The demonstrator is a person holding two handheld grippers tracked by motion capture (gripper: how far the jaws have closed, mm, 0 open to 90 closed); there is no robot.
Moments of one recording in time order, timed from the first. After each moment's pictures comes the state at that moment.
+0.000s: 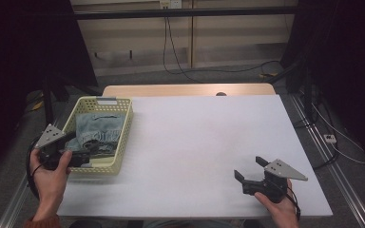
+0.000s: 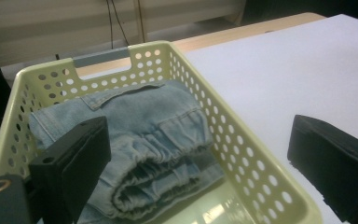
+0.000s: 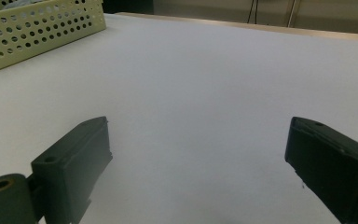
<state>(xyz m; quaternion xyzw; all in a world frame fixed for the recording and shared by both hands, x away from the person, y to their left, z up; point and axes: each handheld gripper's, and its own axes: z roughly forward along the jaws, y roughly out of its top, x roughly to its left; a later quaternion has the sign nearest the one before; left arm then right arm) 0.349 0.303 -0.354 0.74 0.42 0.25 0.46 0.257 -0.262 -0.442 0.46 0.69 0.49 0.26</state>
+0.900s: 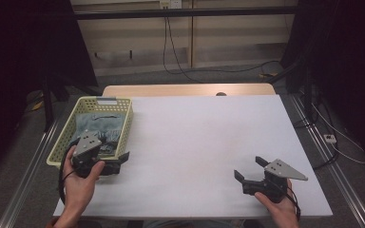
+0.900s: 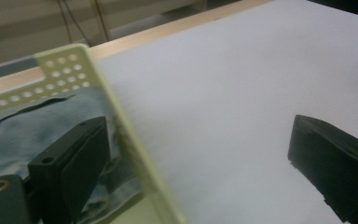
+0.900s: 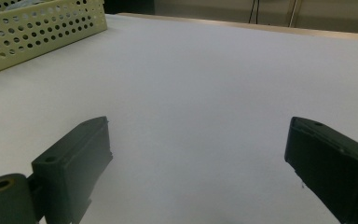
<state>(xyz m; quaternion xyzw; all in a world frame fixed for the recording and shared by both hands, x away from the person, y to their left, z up) 0.334 0.220 -0.361 0.79 0.36 0.22 0.45 0.257 -0.263 -0.442 0.46 0.69 0.49 0.26</state>
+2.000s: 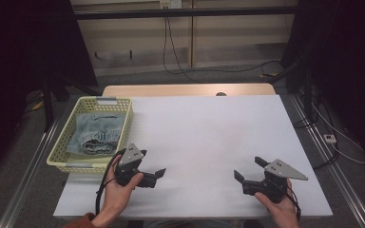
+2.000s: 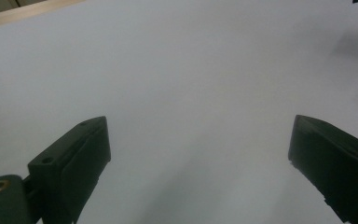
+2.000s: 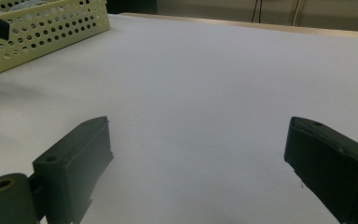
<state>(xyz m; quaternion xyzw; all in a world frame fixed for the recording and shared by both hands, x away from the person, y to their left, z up) 0.328 0.148 -0.420 0.82 0.31 0.13 0.46 0.257 -0.263 -0.442 0.46 0.69 0.49 0.26</state>
